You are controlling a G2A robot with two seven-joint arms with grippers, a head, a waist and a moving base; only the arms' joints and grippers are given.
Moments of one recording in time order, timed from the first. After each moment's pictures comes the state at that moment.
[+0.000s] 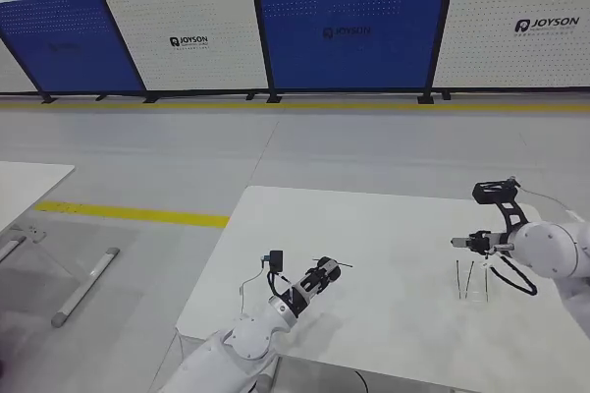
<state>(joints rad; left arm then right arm) 1.45 -1.12 -0.97 -1.56 -0.20 -0.28 -0.01 -0.71 -0.82 0.83 -1.64 -0.66 0.33 1.22</state>
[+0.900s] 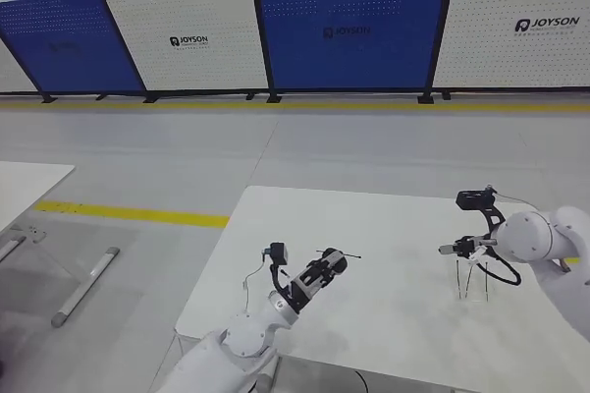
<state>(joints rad) 1.50 -1.11 -1.03 -1.73 -0.31 -0.34 -0.08 -0.59 -0.92 0.70 -1.36 -0.55 0.24 1.23</state>
